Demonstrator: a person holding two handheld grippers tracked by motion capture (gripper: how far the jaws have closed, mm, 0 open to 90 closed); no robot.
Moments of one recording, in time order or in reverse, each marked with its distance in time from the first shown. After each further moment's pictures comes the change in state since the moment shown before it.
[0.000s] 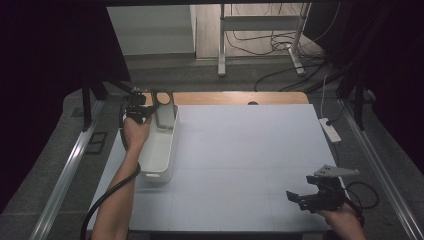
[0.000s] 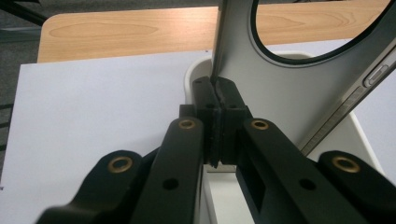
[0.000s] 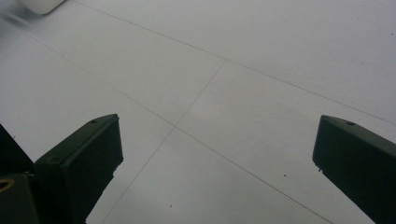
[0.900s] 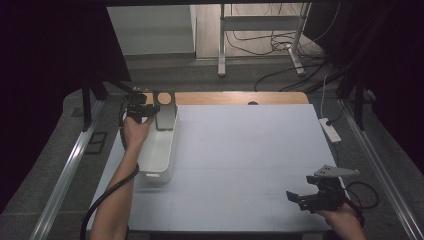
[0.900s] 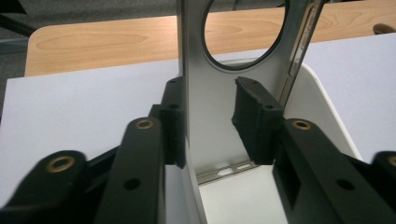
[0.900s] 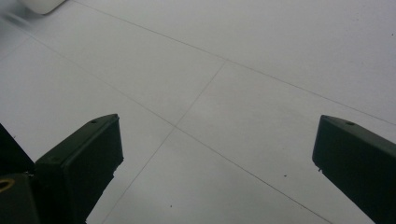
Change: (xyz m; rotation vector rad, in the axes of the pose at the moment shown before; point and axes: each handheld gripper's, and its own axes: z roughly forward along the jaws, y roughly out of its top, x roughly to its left) left arm 0.003 0.001 -0.002 -0.030 -0.046 0.042; right arm 0.000 0.000 0.000 0.001 -0.001 -0.003
